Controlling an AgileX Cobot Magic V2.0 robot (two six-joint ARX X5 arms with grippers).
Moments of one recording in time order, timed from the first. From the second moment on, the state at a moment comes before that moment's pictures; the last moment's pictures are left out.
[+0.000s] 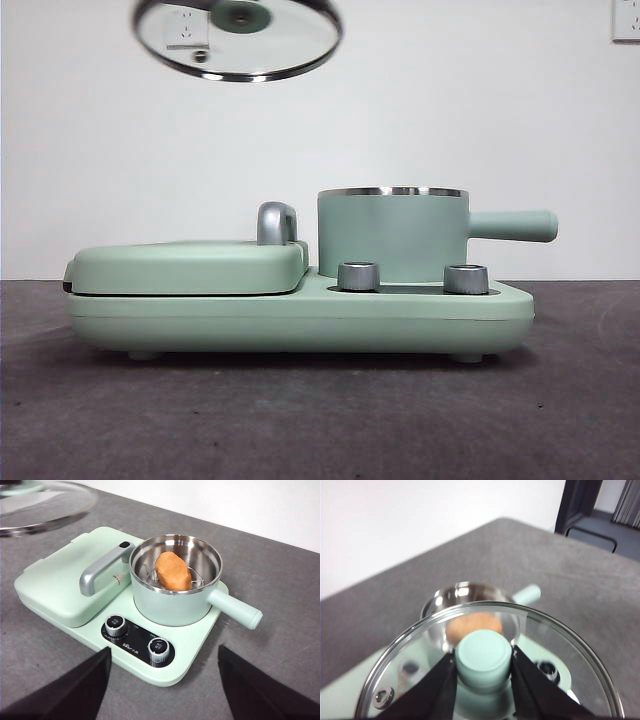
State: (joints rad) left arm -0.50 1.19 1.09 -0.18 0.34 0.11; right arm 0.44 0.56 0.85 -0.66 -0.10 -0.02
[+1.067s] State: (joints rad) left arm -0.58 1.85 1.44 0.20 0.28 0.14; right arm 0.44 0.56 0.85 -0.67 -0.10 -0.01
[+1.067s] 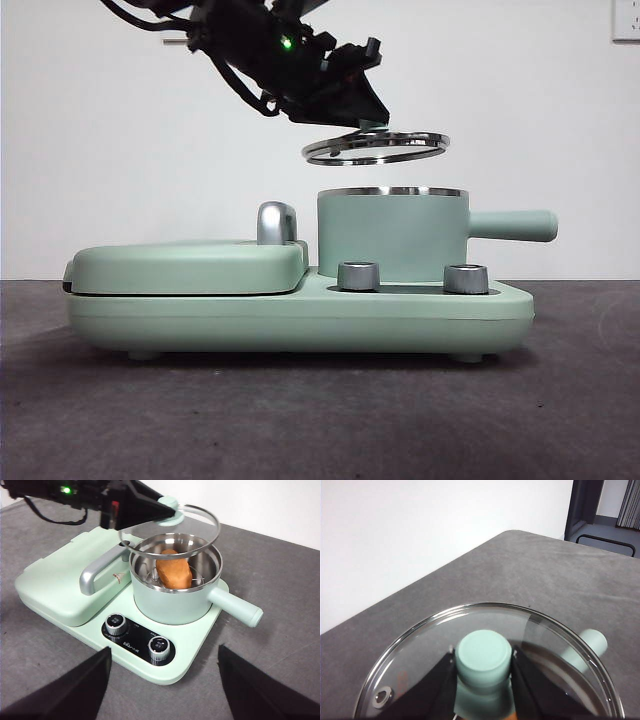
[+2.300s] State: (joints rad) left arm -0.60 1.93 1.47 0.15 0.31 0.20; right arm 0.44 0.56 0.85 -0.69 -0.10 -0.01
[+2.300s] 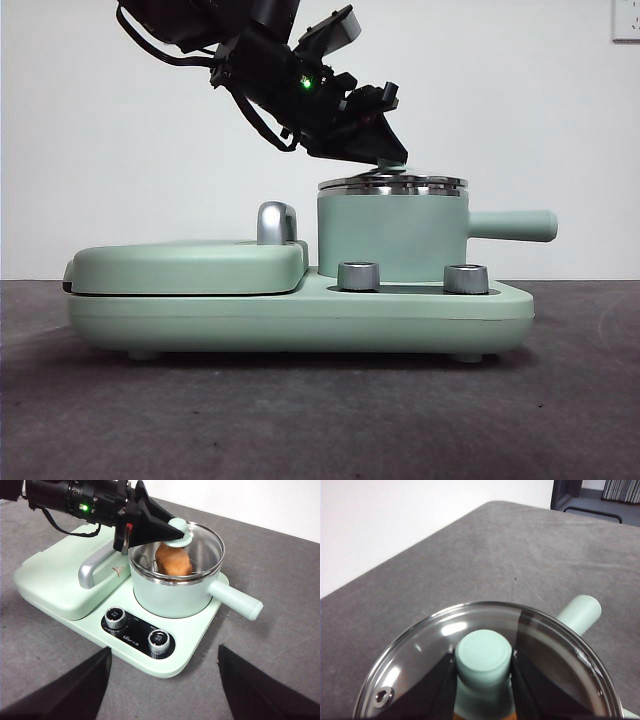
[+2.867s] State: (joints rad) left arm -0.60 1.94 1.47 0.15 0.31 0.21; right arm 0.44 0.56 0.85 -0.69 -0.10 -0.01
